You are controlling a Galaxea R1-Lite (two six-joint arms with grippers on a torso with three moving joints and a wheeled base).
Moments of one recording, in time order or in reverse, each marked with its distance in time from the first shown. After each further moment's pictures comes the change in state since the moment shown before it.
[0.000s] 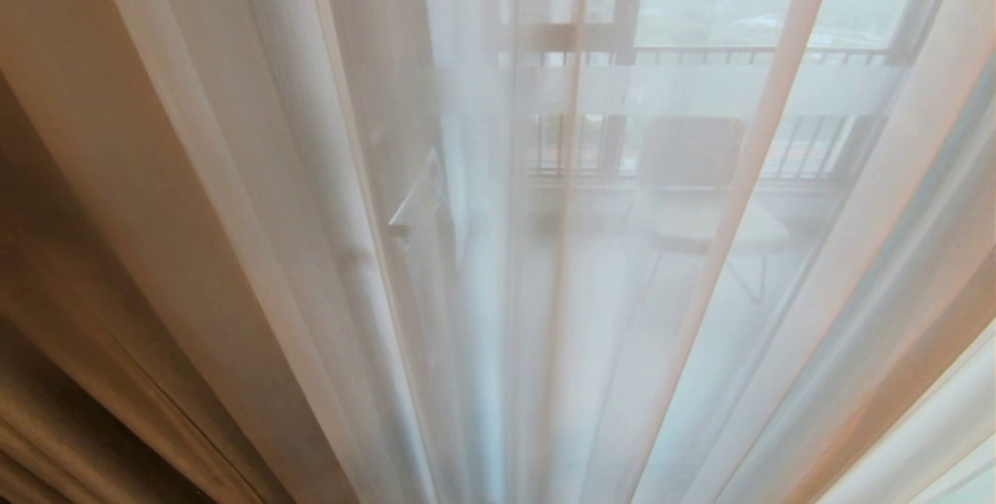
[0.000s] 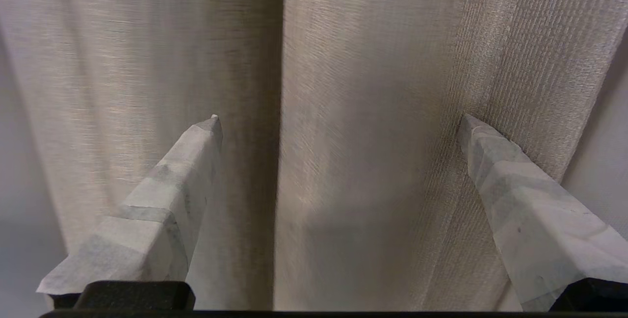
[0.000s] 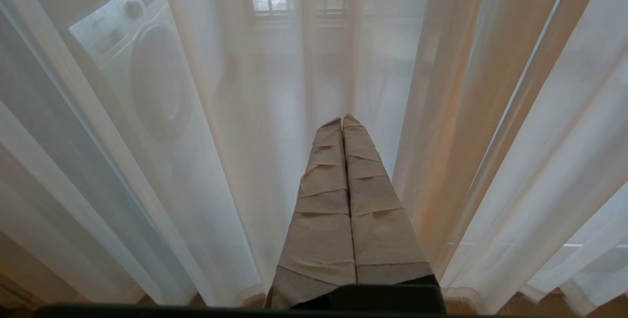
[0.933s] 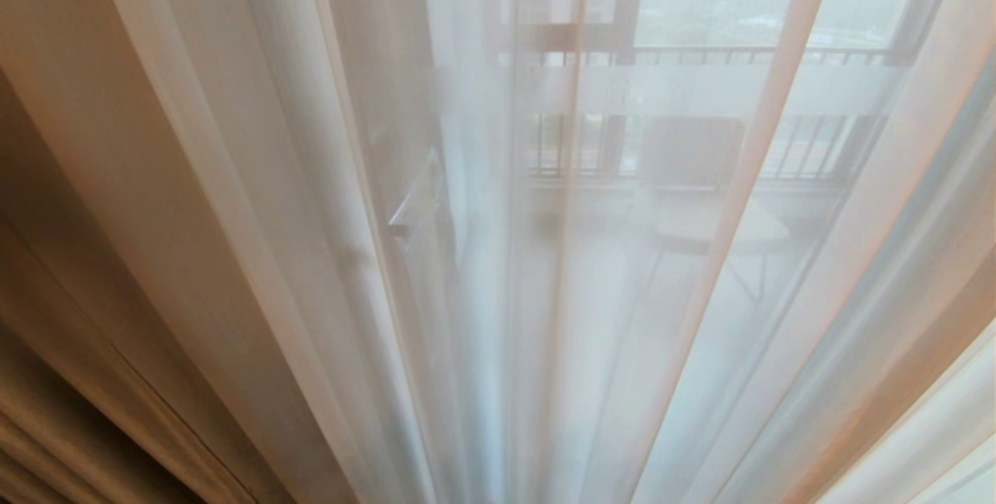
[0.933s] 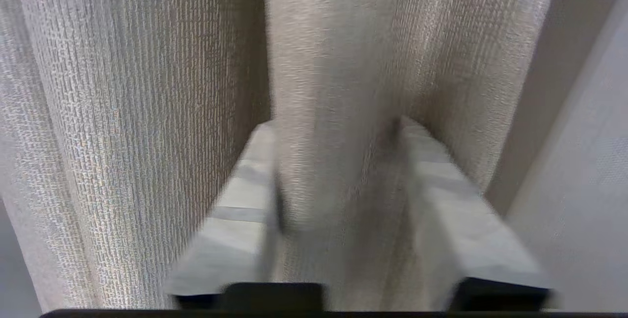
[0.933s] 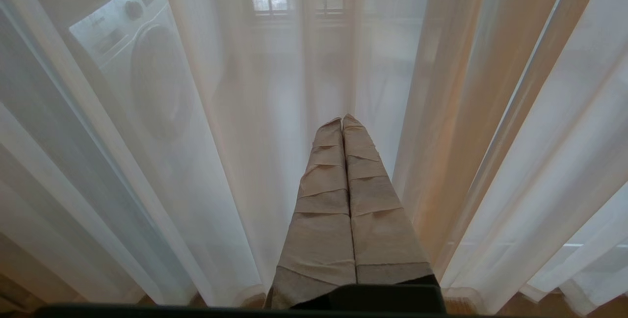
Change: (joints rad) left arm 0.009 0.032 -0.028 -0.002 -0.069 -0.030; right arm 0.000 0.000 0.000 0.000 0.000 0.000
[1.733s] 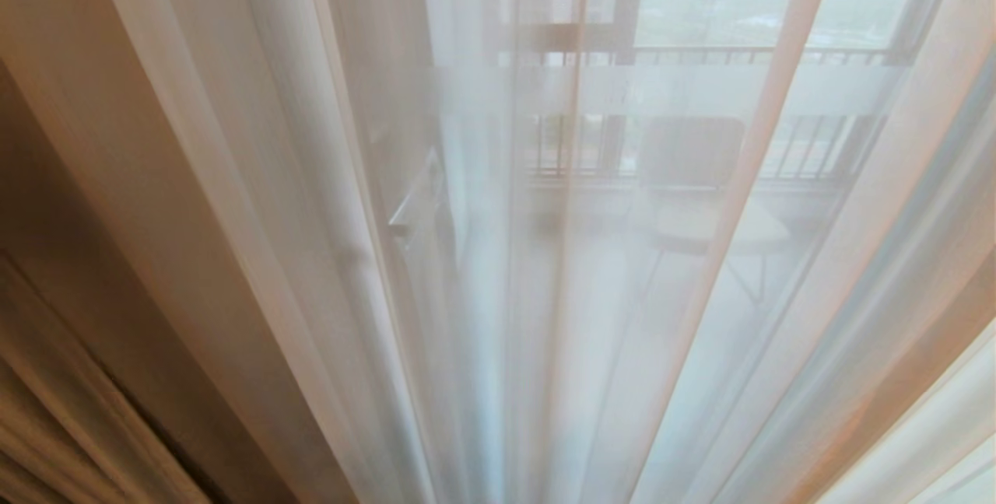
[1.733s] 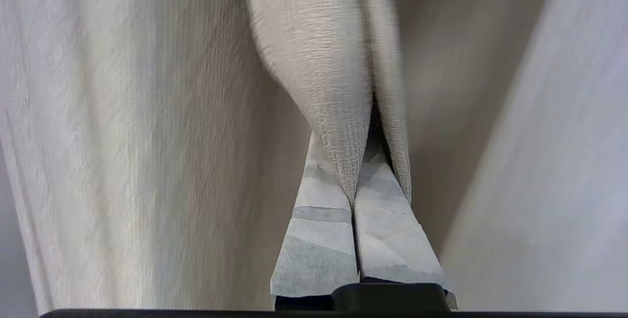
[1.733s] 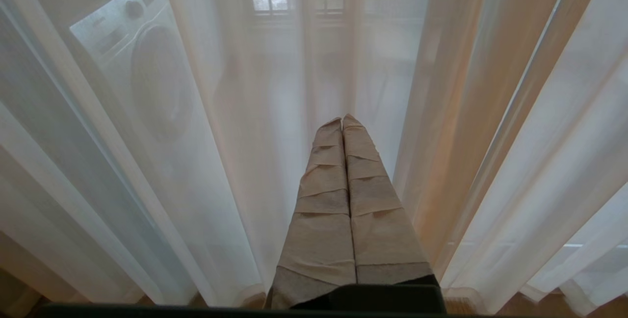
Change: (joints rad) left arm 0.020 -0.048 0.078 -0.106 -0.004 -0.030; right arm 0.000 0.000 0.000 0.000 0.000 0.000
